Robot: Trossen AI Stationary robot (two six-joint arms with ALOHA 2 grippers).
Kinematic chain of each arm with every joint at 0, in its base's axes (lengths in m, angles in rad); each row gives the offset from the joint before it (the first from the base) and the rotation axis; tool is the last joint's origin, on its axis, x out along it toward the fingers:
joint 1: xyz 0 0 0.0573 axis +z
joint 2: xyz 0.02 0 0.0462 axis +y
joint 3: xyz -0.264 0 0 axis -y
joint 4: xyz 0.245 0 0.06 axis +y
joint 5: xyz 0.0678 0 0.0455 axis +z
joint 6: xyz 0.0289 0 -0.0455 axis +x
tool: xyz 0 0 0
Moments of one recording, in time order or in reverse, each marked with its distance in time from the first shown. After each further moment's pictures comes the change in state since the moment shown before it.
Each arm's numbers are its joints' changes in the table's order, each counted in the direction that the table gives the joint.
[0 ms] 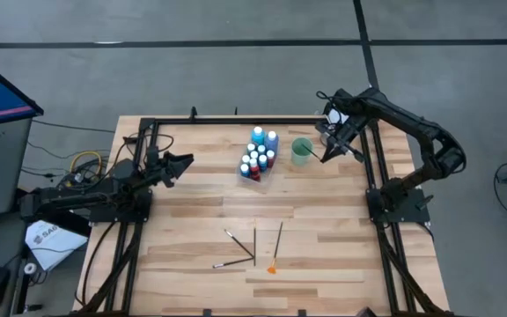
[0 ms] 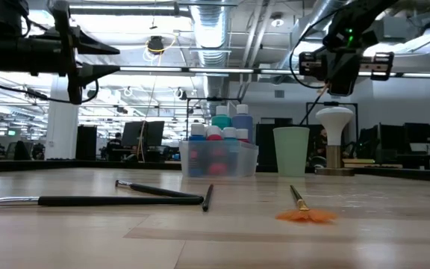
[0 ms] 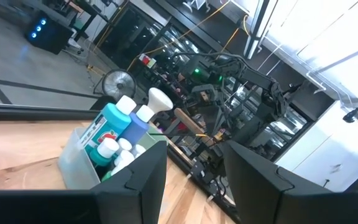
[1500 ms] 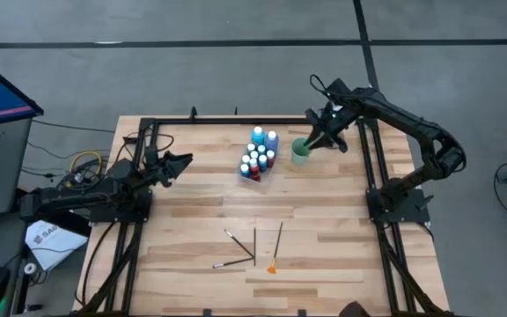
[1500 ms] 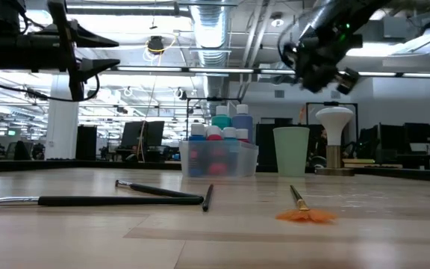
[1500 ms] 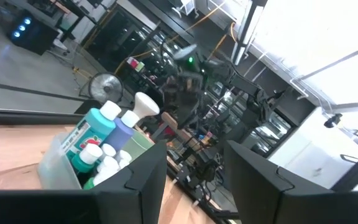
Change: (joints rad) left arm 0.000 0.000 0.000 -0.050 -0.027 -0.027; right arm 0.046 -0.001 0.031 -0.372 -0.084 -0.001
